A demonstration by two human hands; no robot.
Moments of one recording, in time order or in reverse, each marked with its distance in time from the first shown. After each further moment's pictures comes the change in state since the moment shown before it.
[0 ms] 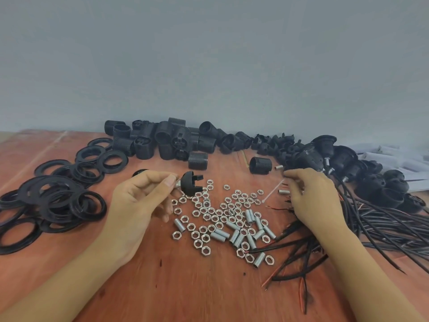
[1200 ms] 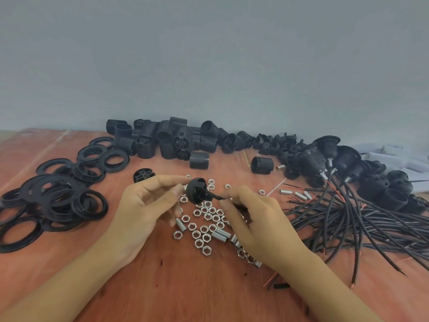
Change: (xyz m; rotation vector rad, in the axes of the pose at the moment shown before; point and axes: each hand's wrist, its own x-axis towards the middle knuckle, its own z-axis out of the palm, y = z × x) left_hand 0.000 -0.008 -0.003 0.054 -0.124 -0.019; right_hand -0.048 -0.085 0.005 0.454 -0.148 -0.471
